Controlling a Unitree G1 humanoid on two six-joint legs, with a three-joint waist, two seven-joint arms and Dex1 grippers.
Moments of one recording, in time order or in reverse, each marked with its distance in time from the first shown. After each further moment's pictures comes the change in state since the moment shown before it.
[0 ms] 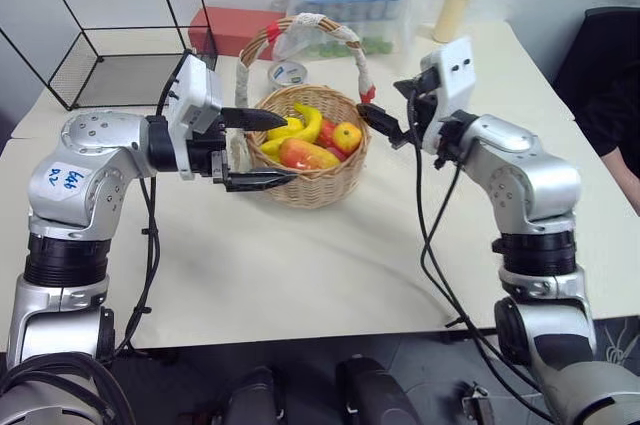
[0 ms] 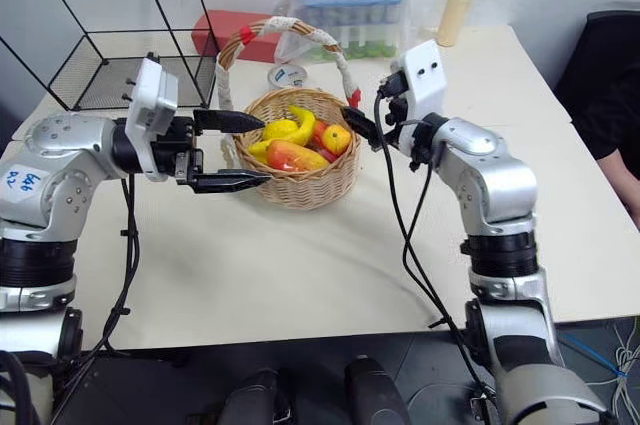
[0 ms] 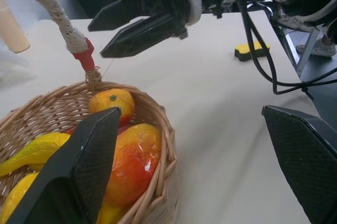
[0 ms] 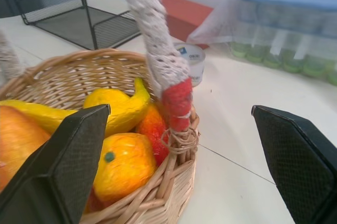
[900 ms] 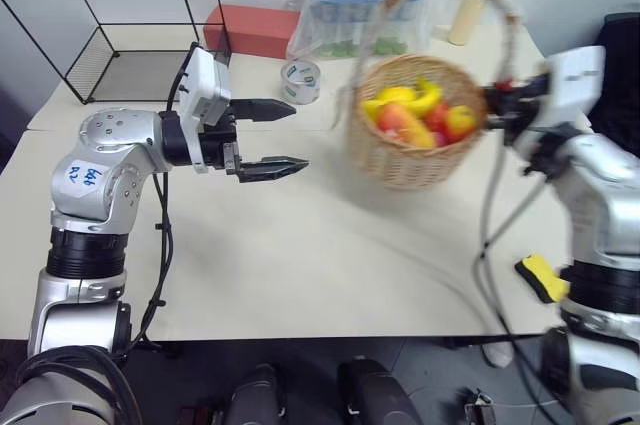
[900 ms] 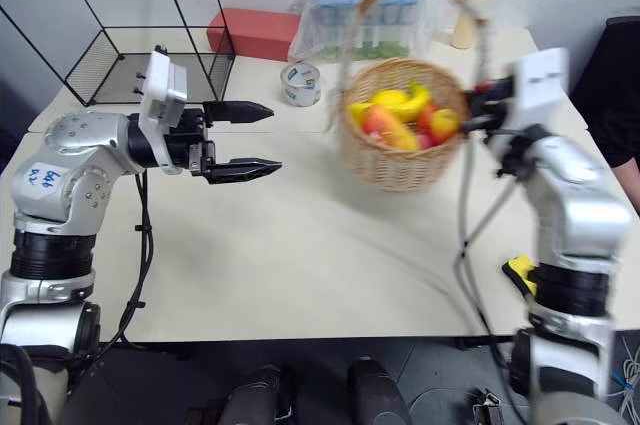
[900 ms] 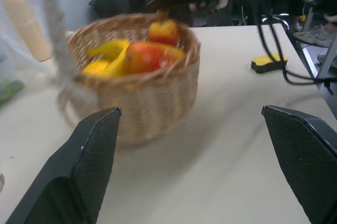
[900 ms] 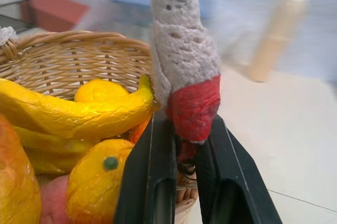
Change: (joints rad) left arm -0.031 -0.075 -0.009 0.081 0.029 -0.069 0.031; right arm 0.321 -0.305 -0.359 -0.291 0.004 0.028 -0.040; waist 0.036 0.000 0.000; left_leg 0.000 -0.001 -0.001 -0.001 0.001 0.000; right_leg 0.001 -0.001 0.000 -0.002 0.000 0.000
